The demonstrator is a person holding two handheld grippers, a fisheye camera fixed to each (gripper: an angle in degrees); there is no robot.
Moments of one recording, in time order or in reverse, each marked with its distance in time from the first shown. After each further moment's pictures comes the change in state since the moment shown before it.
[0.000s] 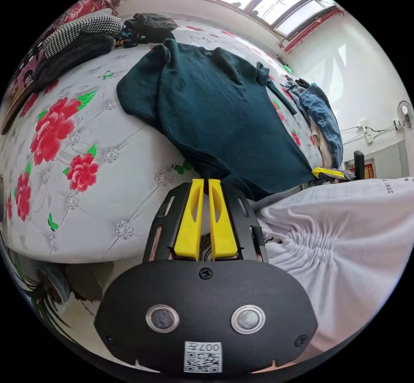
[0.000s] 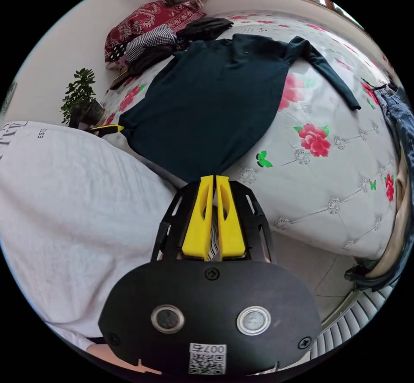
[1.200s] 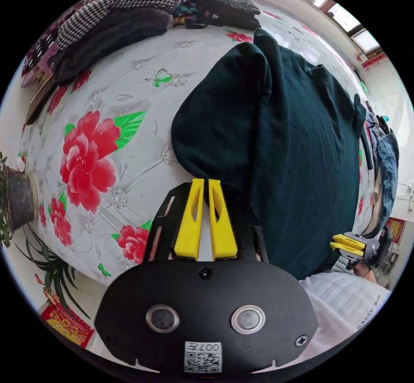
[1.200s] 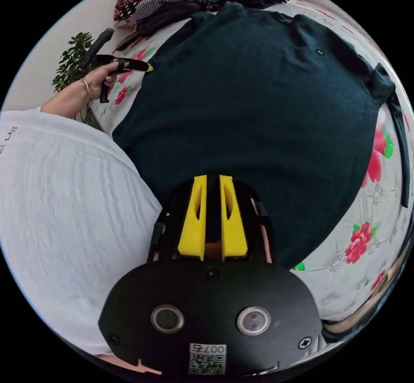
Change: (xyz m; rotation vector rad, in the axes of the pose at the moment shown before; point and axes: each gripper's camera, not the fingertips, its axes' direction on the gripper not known) left arm -0.005 -0.273 -0.016 -0.118 -0.306 -0.279; right arm -0.009 -0.105 0.251 -0.283 -0.046 -0.176
